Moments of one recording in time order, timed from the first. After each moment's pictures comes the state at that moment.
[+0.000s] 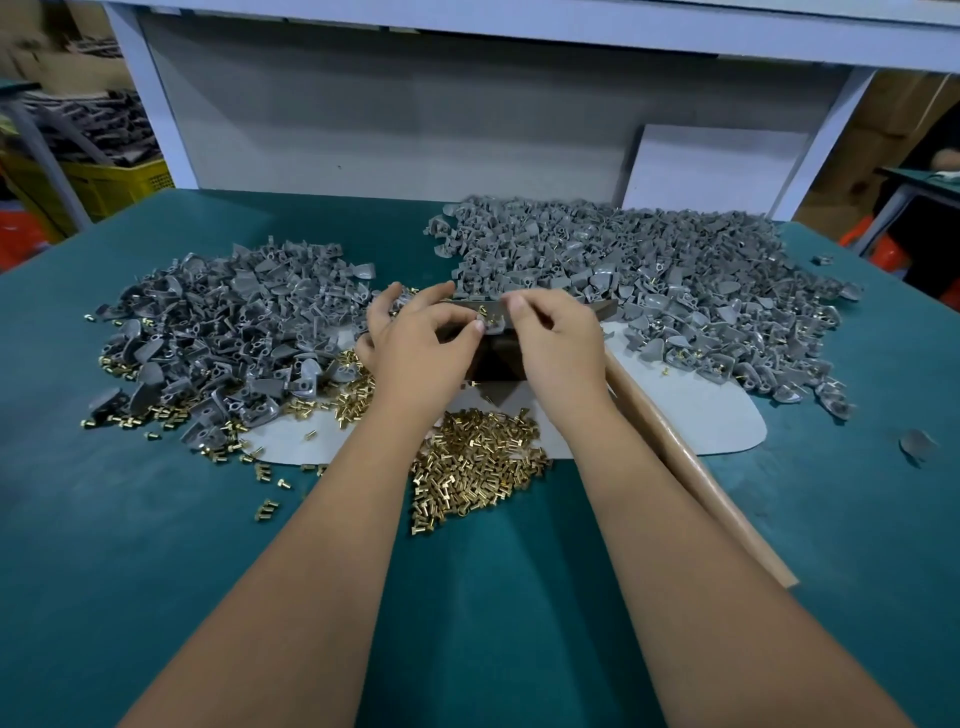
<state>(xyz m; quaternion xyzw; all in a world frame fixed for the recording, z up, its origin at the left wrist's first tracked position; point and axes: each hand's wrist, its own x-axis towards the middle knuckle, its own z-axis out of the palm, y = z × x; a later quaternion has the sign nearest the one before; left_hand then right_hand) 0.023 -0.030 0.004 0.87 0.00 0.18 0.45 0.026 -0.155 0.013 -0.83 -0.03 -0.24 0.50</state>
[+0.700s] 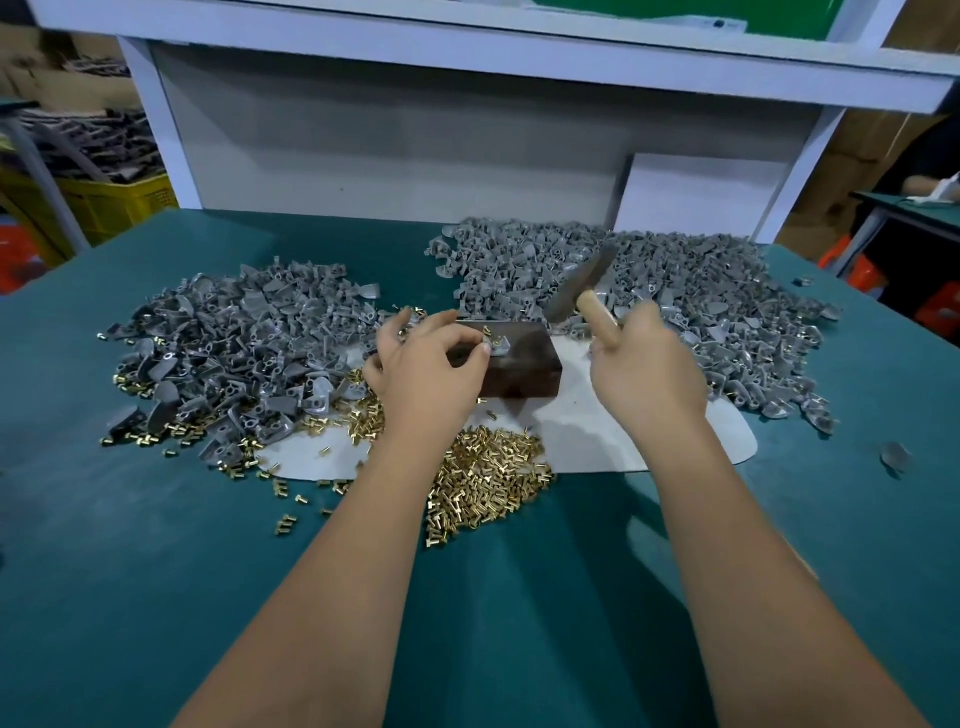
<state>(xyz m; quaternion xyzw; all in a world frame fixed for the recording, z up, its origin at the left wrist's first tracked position) 0.022 -0.031 0.001 0.88 0.02 0.19 0.43 -0.004 -0.202 0.046 -0.94 0.14 -0.20 0.23</state>
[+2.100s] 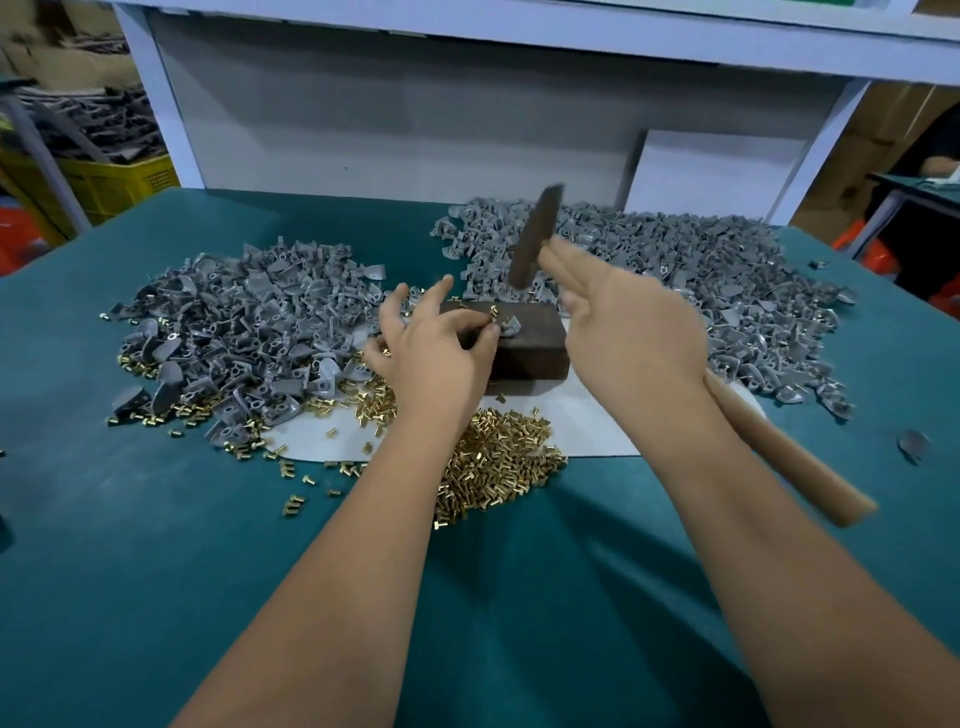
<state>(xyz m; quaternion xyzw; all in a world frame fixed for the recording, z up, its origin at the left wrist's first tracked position) 0.021 -0.034 -0.002 0.88 0.03 0.24 0.40 -0.010 -0.174 0.061 -0.95 -0.01 -0.30 0.08</state>
